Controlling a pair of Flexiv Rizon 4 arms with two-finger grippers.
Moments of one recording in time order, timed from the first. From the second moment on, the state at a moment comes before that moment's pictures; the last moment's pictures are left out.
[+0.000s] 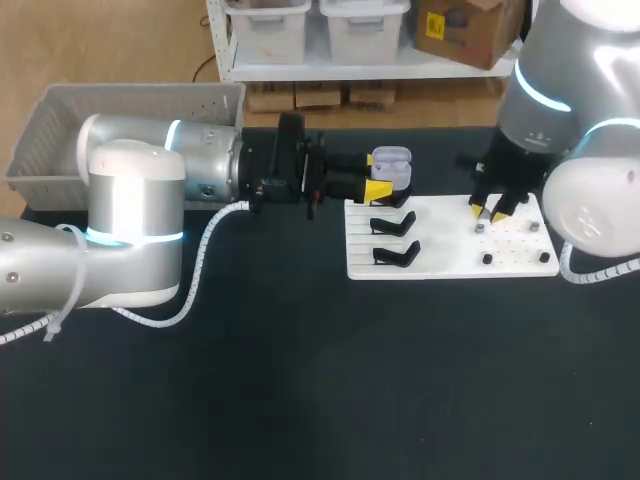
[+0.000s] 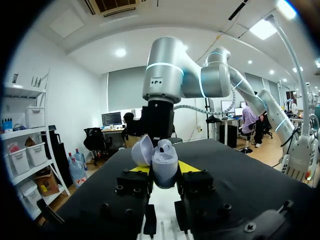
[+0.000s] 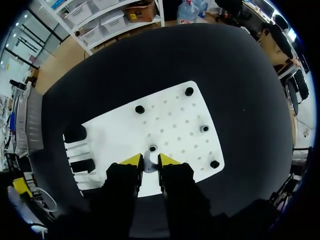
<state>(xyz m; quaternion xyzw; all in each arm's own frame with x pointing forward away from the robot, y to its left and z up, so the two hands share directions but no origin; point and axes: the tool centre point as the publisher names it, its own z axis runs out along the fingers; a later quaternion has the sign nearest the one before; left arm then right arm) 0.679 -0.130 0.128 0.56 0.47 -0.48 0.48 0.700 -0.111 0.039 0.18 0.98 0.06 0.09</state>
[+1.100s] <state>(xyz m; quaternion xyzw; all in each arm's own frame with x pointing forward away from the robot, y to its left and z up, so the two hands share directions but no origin) 0.679 -0.130 0.128 0.56 0.47 -0.48 0.48 0.620 -0.012 0.218 0.00 0.99 0.06 0.10</state>
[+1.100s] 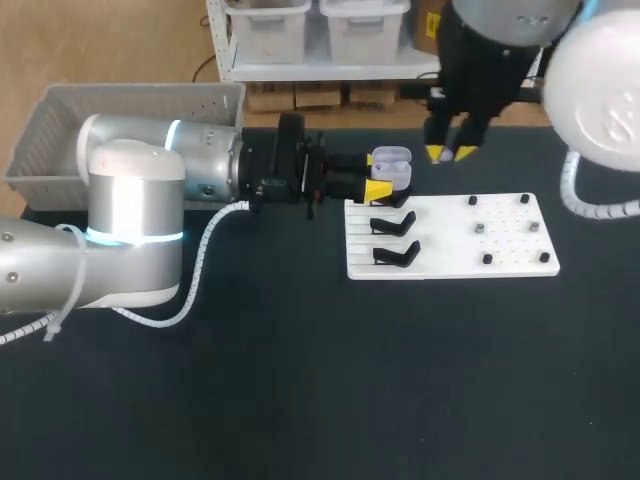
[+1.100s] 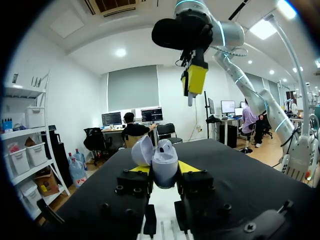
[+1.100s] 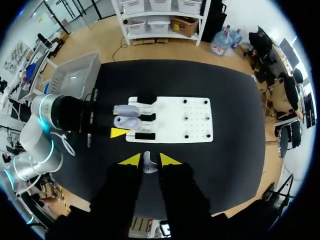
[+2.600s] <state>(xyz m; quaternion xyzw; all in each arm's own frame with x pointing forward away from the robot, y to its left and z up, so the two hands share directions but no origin) 0.679 -0.130 0.128 0.56 0.47 -0.48 0.48 0.644 0.038 0.202 -0.20 0.98 0.01 0.06</state>
